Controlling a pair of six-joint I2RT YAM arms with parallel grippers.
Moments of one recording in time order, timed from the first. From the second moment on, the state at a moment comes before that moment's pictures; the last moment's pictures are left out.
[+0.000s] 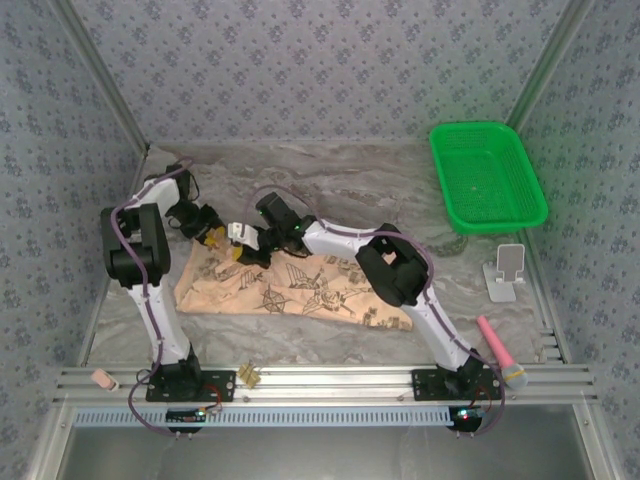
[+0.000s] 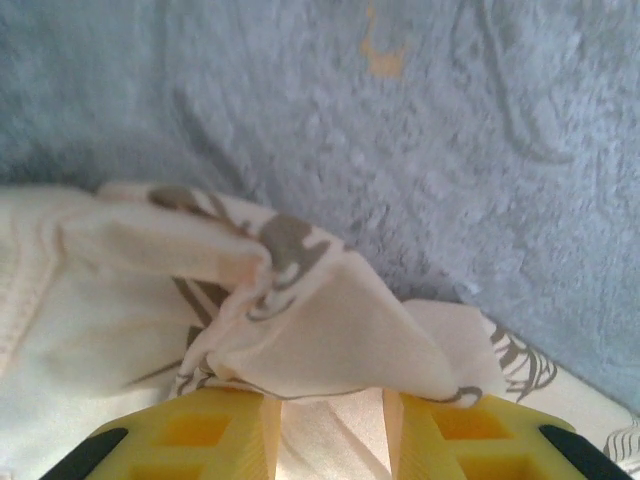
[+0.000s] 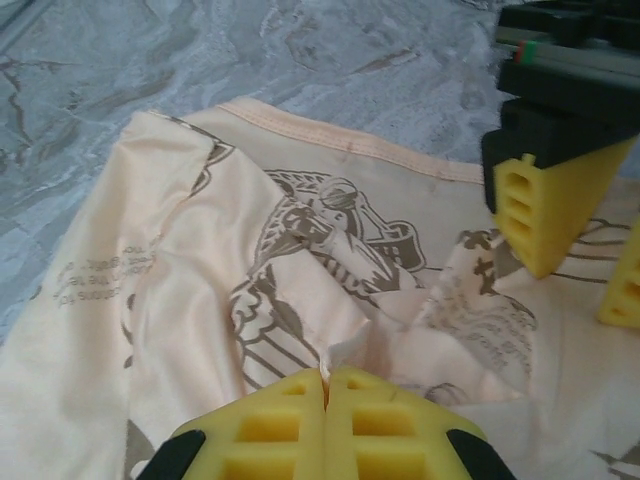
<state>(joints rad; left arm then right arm) 0.09 2.08 1.52 -0.96 0.36 -0.55 0.88 2.34 1.76 -0.10 -0.67 -0.54</state>
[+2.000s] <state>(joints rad) 0.12 1.88 1.23 -0.89 0.32 -0.59 1.02 2.32 1.63 0.13 -0.27 -0.54</state>
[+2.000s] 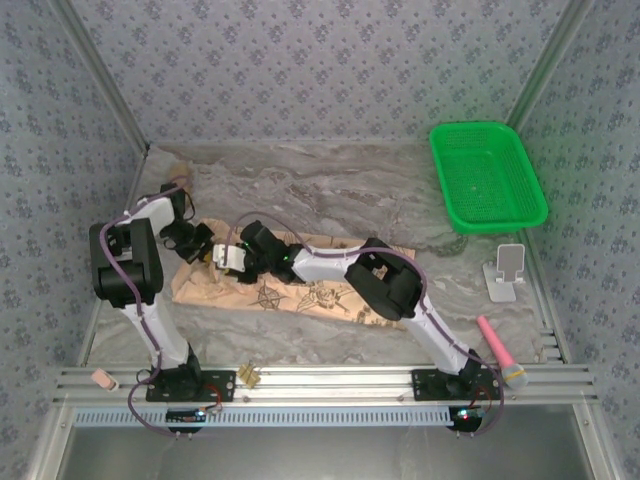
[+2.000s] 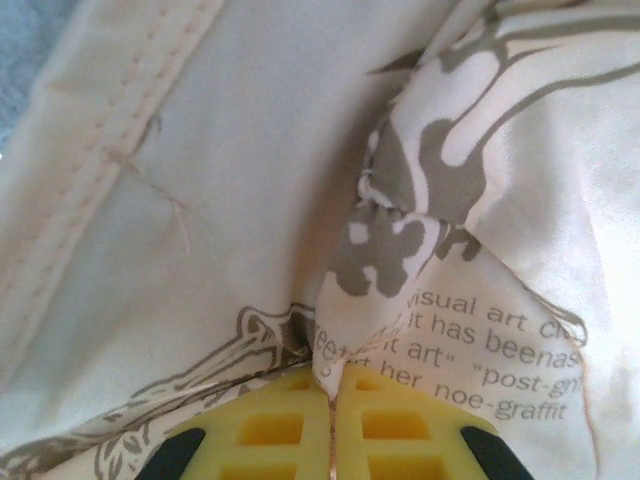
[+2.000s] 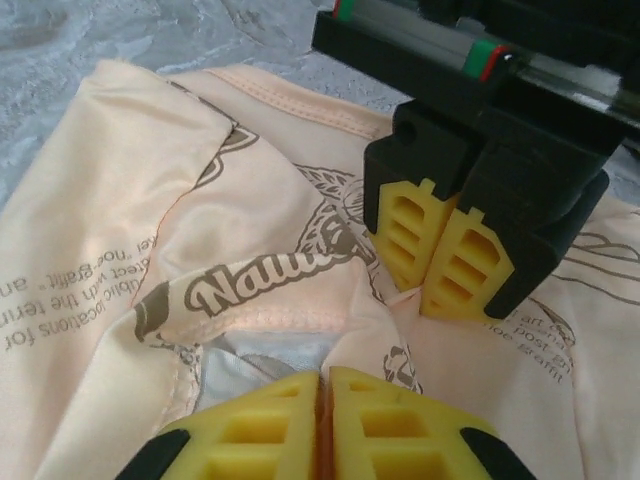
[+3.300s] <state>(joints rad) 0.23 1.90 1.29 -0.99 0.34 -0.50 0.96 1.83 1.12 0.29 -0.23 -0.42</state>
